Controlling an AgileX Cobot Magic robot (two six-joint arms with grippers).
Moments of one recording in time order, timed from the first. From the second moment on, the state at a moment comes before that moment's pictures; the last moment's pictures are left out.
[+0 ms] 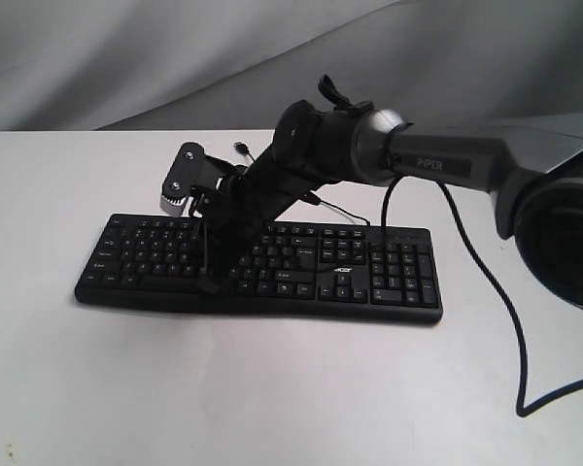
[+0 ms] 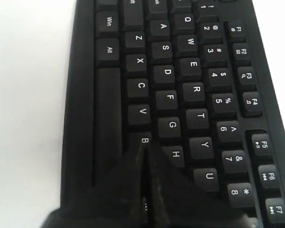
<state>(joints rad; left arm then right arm) 0.15 0.00 0.00 0.12 0.11 -0.07 0.63 2.35 -1.79 0.68 0.70 -1.23</state>
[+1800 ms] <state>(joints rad) 0.15 0.00 0.00 0.12 0.11 -0.07 0.64 2.44 -1.99 0.67 0.72 -1.21</state>
